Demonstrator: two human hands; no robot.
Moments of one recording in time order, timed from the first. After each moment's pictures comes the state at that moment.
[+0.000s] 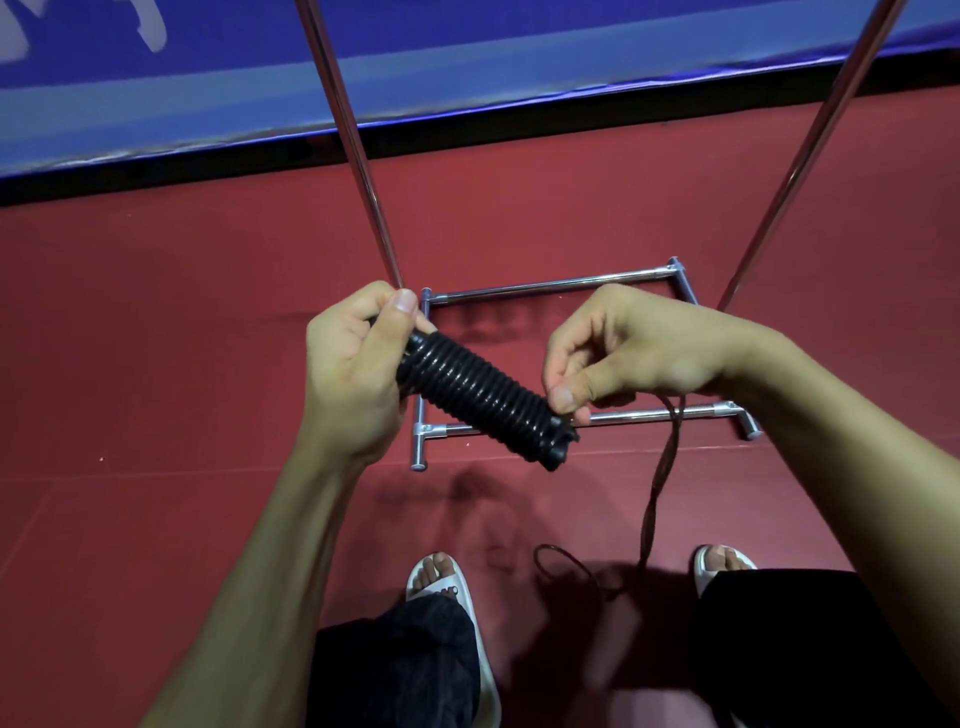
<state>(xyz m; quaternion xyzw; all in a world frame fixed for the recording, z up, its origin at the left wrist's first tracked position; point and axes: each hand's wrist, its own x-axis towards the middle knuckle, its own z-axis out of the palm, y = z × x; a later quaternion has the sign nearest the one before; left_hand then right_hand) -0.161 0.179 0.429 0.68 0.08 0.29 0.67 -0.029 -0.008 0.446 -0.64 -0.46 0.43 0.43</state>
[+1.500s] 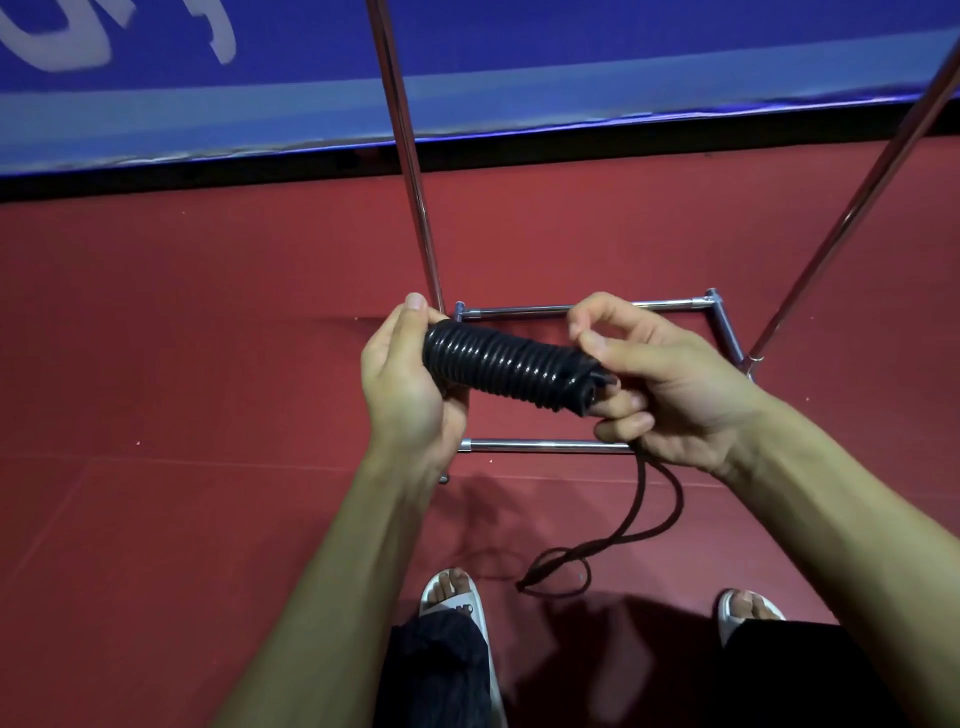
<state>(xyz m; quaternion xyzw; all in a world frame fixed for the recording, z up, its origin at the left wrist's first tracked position) -0.146 0.170 0.434 0.43 0.20 0.37 0.80 -0.059 0.014 0.447 -0.44 -0.20 0.52 0.71</state>
